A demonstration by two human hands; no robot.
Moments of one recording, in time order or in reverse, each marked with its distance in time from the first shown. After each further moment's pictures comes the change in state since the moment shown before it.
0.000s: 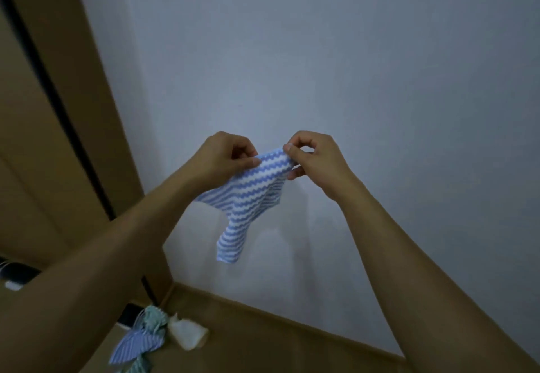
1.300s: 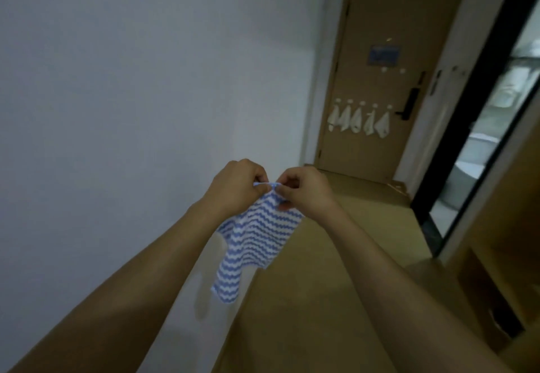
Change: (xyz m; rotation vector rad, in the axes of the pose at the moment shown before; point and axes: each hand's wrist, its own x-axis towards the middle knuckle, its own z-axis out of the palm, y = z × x) left_hand 0.142 0.688 0.567 -0.346 -0.681 1.207; right_hand -0.422 0.045 -0.637 -0.644 1.309 0.691
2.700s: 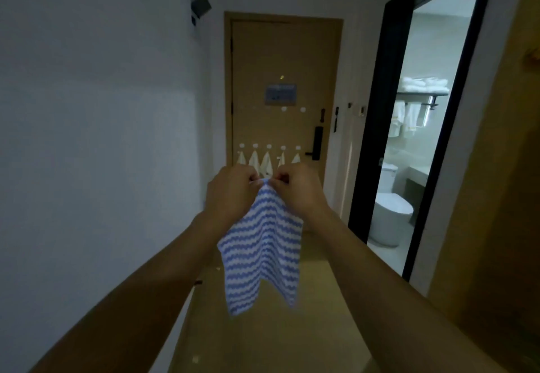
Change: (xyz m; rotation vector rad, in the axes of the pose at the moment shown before) left_hand 0.691 0.068 0.322 -0.098 0.164 0.150; right_hand 0.510 0.338 -0.365 -0.519 0.455 -0.020
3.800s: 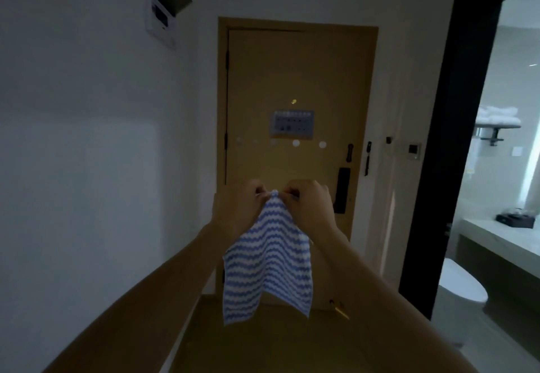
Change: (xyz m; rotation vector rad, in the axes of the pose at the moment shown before) left_hand 0.537 -0.158 0.310 -0.028 0.042 0.022; right_hand 0.533 0.322 0.186 -0.035 0.139 -0.092
